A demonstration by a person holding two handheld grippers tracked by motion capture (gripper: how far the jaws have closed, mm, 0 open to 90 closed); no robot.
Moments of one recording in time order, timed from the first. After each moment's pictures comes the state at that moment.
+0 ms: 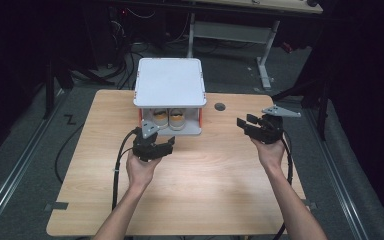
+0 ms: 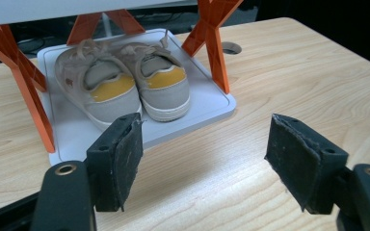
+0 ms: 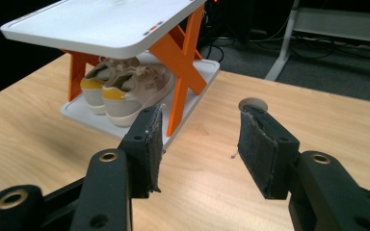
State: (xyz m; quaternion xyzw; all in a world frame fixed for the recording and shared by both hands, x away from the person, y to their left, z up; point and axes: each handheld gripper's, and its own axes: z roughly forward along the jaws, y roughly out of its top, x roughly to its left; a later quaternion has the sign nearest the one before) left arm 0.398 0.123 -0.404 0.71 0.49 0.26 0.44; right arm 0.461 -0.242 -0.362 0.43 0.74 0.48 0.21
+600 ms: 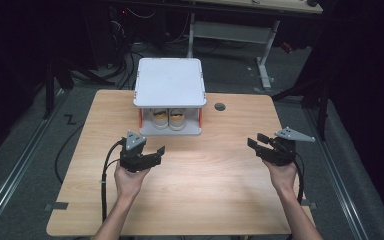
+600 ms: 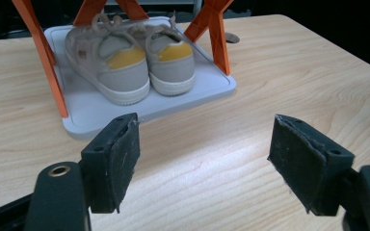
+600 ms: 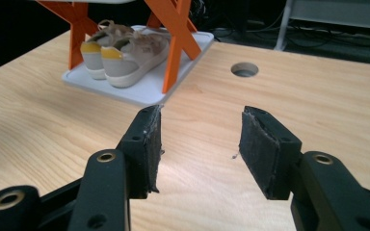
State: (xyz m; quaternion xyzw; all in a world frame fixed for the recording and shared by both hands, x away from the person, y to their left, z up) left arm 0.369 0.152 -0.419 0.70 0.50 0.24 0.45; right arm 0.414 -0.279 -0.393 0.43 0.74 0.47 0.21
